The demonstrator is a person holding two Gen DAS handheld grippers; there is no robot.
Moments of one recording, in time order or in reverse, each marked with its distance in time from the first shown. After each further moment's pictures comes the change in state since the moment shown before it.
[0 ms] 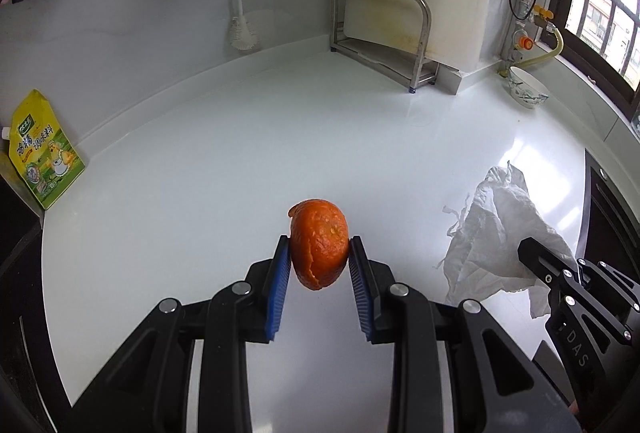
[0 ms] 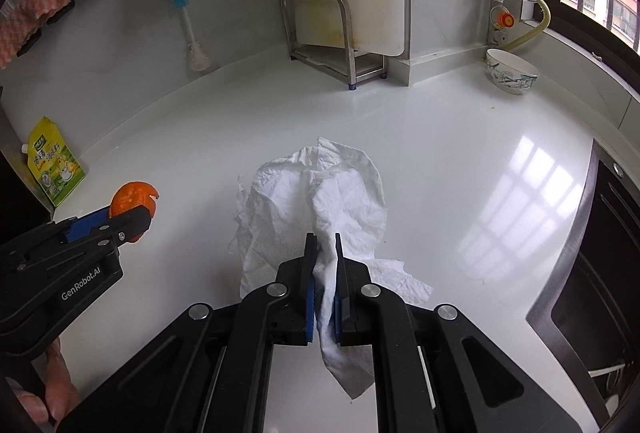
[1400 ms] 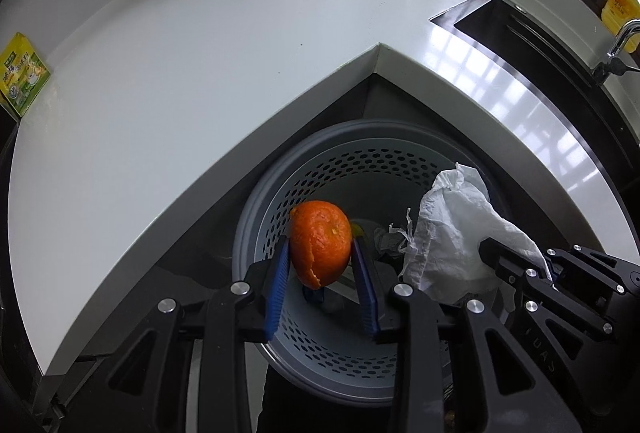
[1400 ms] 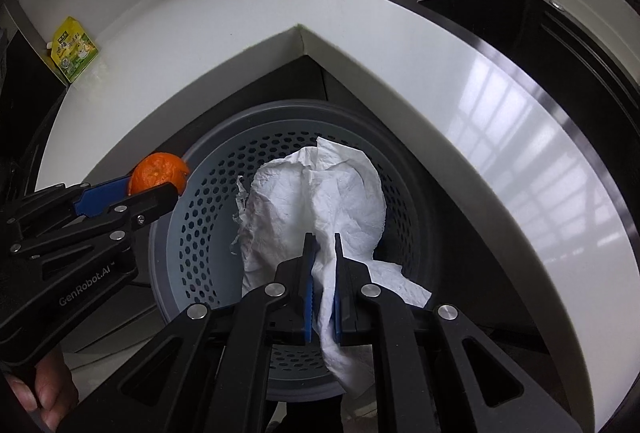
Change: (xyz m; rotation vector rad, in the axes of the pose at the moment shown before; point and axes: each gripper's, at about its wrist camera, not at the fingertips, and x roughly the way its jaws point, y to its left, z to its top) left arm -0.068 -0.142 -0.226 0.144 0.242 -0.075; right arm -0.091 -0.111 -0.242 0.035 0.284 0.032
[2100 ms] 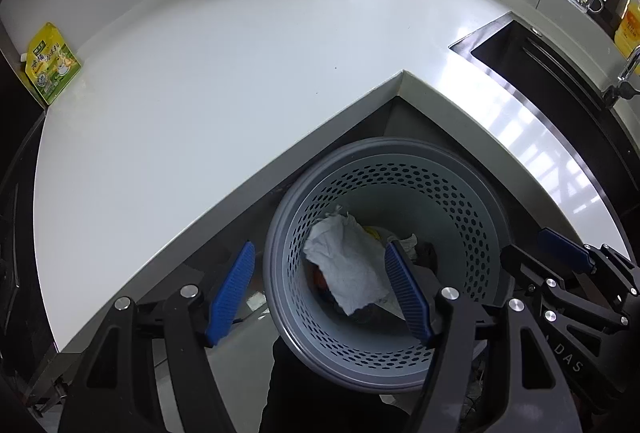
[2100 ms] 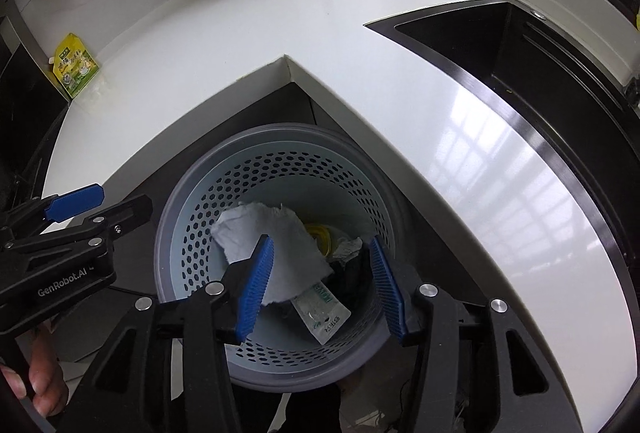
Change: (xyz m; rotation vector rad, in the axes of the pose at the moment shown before) left arm -0.036 0.011 0.000 -0.061 -0.032 0.054; right arm -0.034 -0.009 0.001 0.008 -0.060 -0.018
